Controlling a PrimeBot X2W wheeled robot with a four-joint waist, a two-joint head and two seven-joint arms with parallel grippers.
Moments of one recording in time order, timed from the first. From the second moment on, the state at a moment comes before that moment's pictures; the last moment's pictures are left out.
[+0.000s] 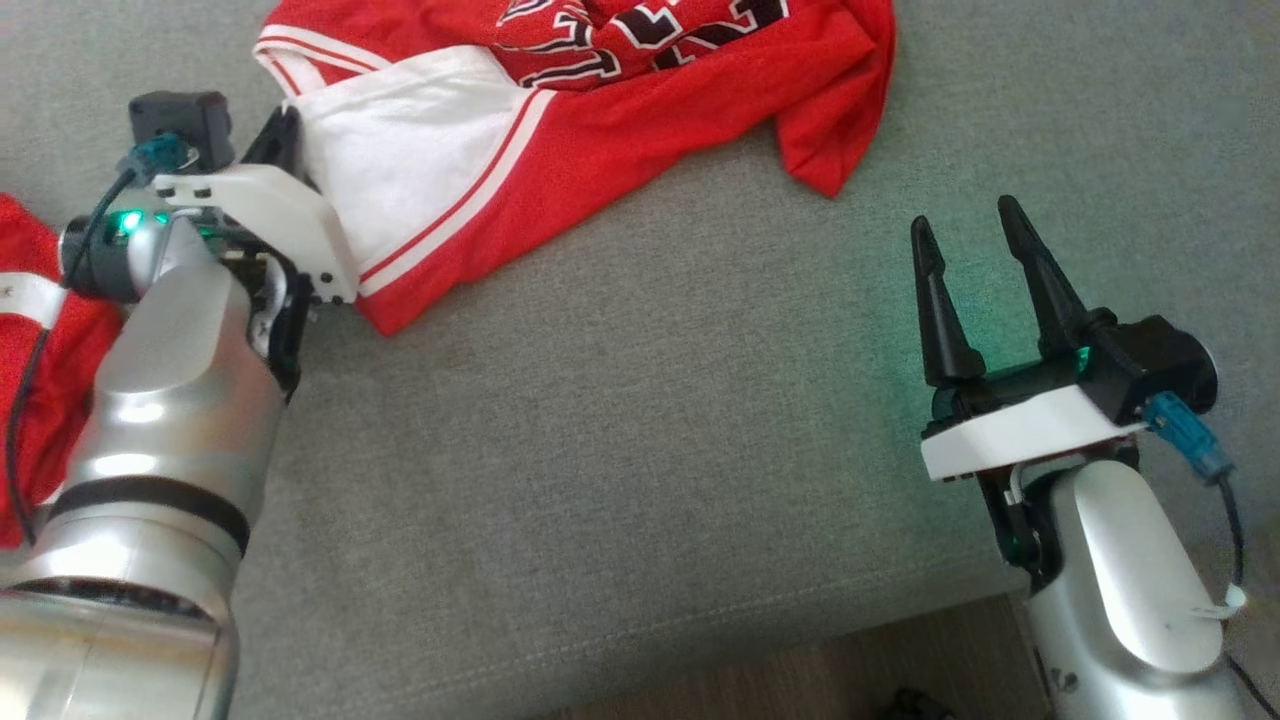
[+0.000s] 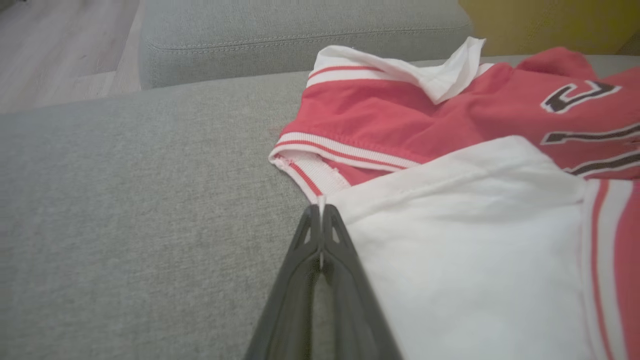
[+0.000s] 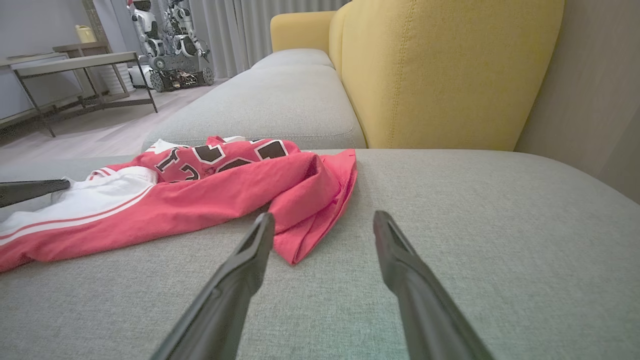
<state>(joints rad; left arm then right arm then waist) -0.99 0.15 -0.38 1.22 -0.35 -0.04 -0.24 -0.31 -0.05 0.12 0.22 0.10 0.13 -0.19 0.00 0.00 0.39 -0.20</state>
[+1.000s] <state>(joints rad) -0.57 0.16 -0.46 0.46 -0.23 -0.08 -0.25 -0.22 -0.05 -0.03 0.33 0.07 0.13 -0.17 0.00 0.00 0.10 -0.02</state>
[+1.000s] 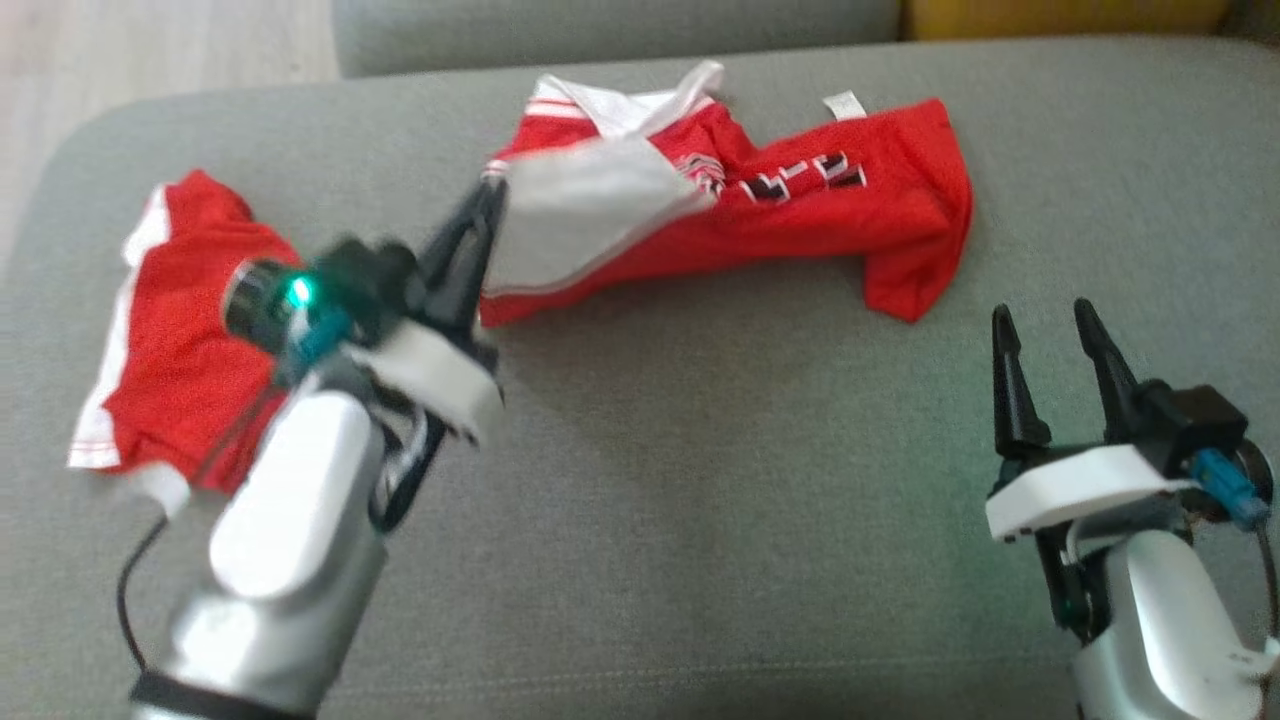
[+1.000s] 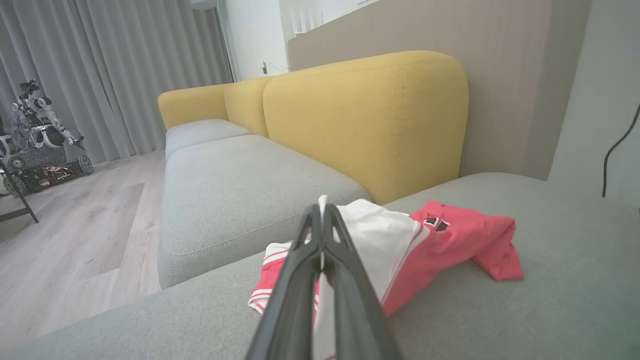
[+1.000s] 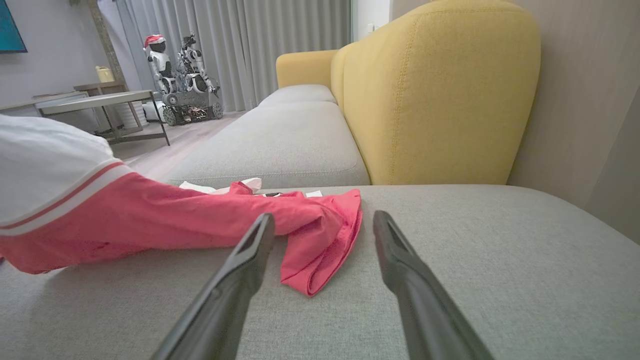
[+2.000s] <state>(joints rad) -0.22 0.27 -0.65 0.42 -0.14 -0.04 -0.15 -0.15 -0.05 -0.06 0.35 0.06 0.13 -0.11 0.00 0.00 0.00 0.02</state>
